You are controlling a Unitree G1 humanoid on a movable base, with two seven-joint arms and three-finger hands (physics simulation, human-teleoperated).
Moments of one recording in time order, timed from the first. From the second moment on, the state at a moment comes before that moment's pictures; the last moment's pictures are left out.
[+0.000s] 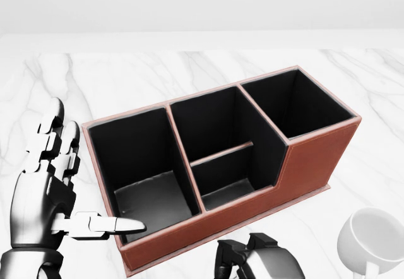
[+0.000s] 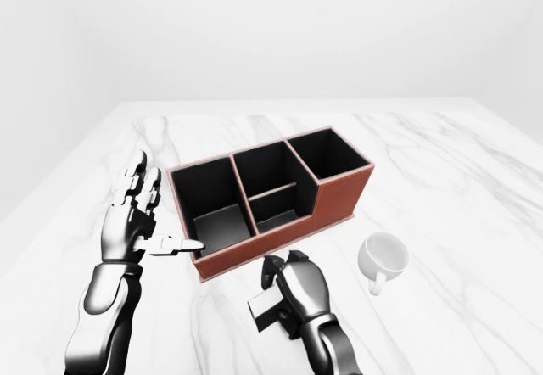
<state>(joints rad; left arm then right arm) 0.06 0.02 0.05 -0.40 -0.02 0.09 -0.07 0.36 -0.14 0.28 -0.24 -1.03 -0.09 -0.01</state>
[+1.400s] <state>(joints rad) 0.06 0.02 0.06 -0.40 -0.02 0.09 -0.07 0.29 -0.07 0.18 -0.66 -1.06 -0.04 0.34</state>
